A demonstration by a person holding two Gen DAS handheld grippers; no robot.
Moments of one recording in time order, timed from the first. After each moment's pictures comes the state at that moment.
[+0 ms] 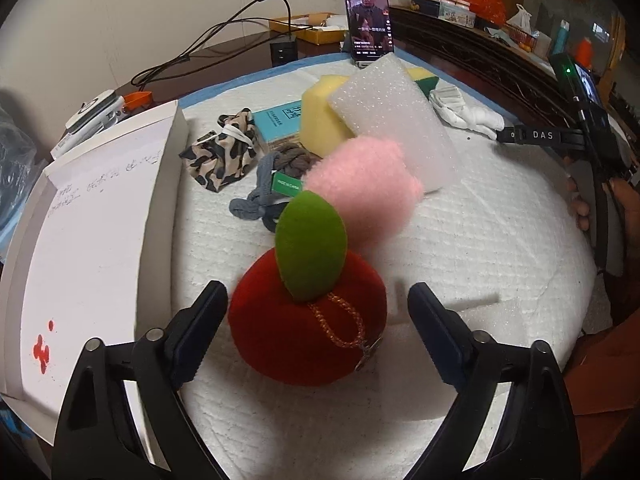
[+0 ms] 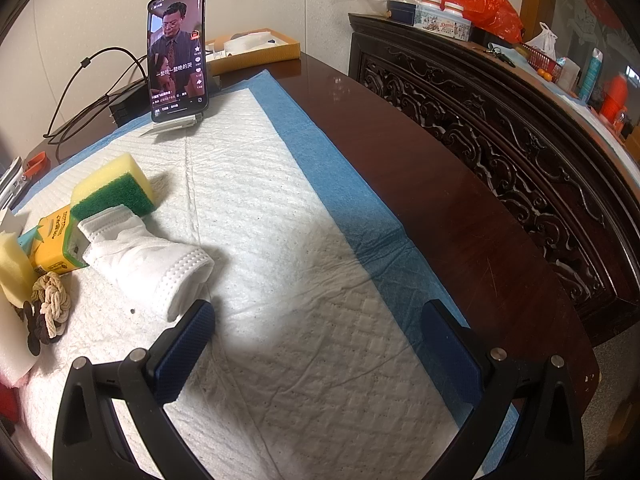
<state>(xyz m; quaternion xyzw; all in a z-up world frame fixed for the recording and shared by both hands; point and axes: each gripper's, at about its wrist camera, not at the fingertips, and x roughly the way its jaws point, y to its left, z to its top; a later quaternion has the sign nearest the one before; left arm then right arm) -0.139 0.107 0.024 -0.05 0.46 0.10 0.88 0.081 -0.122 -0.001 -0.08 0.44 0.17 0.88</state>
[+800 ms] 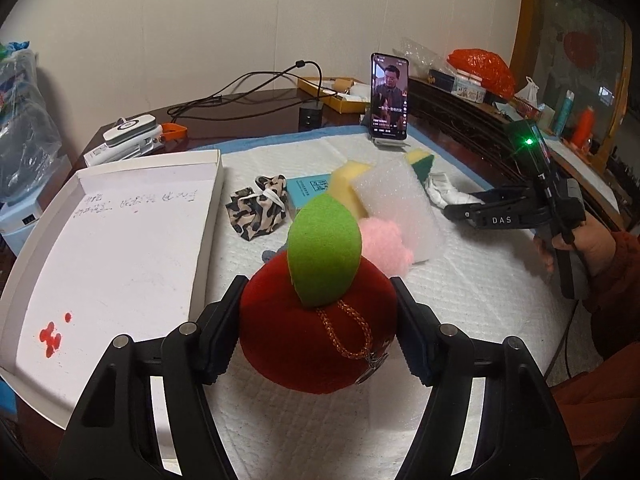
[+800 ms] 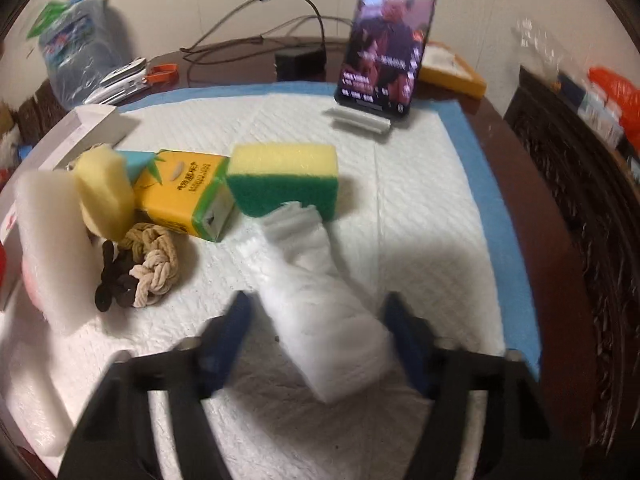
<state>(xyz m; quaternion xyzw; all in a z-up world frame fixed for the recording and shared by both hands) -0.173 0.118 0.069 -0.10 0.35 0.13 0.92 0.060 -0.042 0.005 -0.21 0.42 0.41 0.78</state>
